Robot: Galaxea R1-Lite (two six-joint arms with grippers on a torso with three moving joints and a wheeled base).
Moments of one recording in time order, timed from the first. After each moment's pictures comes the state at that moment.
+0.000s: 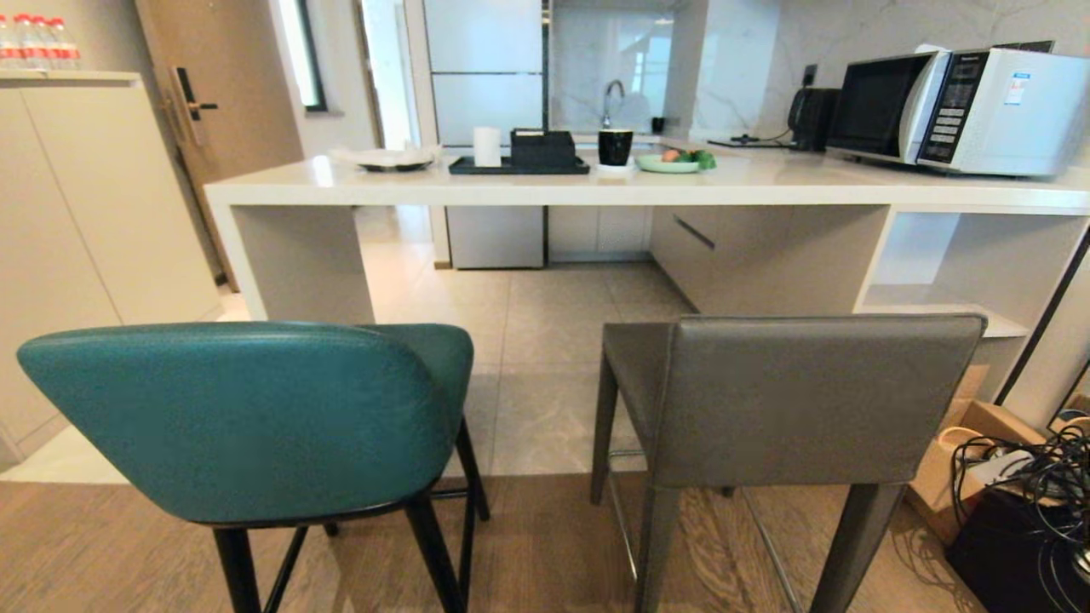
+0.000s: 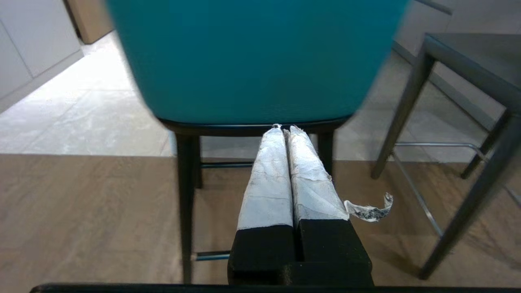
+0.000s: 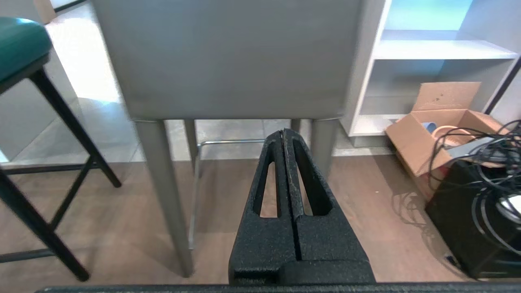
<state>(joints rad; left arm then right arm) 0.00 0.00 -0.01 0.01 0.00 0.00 0.00 0.00 0.00 0.01 0.00 -0.03</state>
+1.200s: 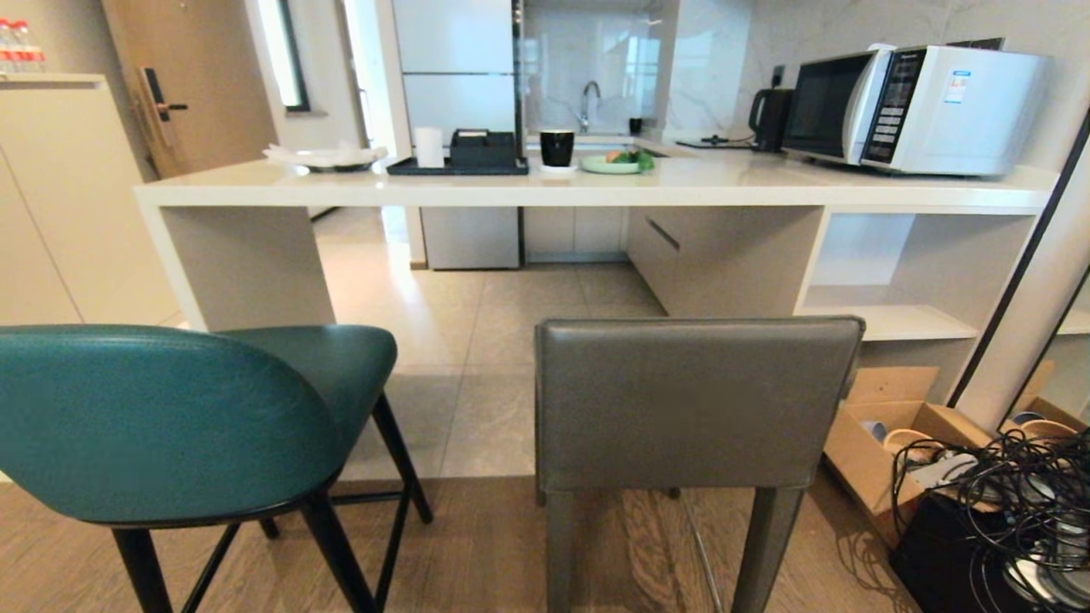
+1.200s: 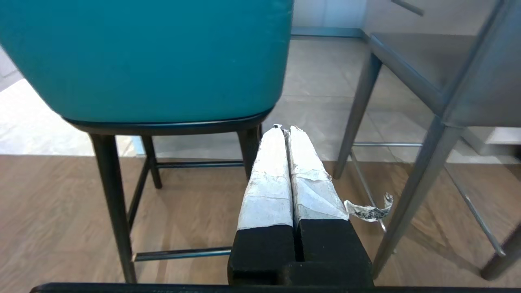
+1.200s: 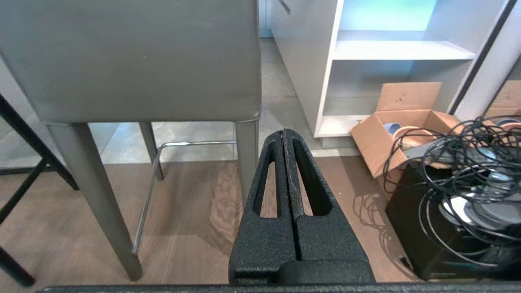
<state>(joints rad) 0.00 0.00 -0.01 0.01 0.00 -0.01 0.00 0.00 0.00 0.01 0.00 -0.03</state>
